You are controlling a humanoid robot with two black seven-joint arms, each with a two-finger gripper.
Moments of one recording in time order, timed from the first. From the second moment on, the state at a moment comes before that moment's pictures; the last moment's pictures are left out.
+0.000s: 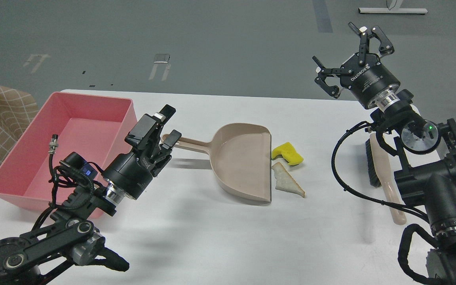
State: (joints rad) left arm -0.21 0.60 -0.64 -1.68 0.81 0.33 -0.49; right arm 0.70 0.00 1.59 0.81 -0.42 0.49 -0.31
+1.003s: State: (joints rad) left arm -0.29 0.57 -0.36 -1.50 0.96 0.49 -0.44; right arm 0.70 0.00 1.59 0.81 -0.42 0.49 -0.31
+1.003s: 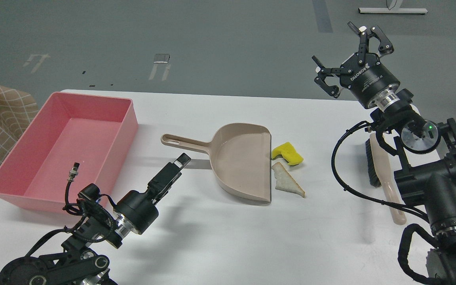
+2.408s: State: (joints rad) left arm -0.46 0.33 -0.36 -1.08 0.95 0.49 -0.39; right arm 0.69 0.00 1.59 0.82 -0.42 0.49 -0.31
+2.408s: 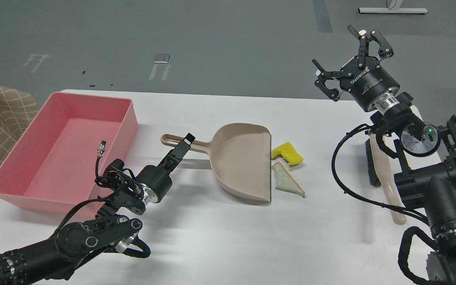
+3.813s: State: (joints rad) left arm -0.50 0.29 -0.36 -0.99 0.93 0.49 -0.40; right arm 0.69 0.00 1.59 0.82 -0.42 0.49 -0.31
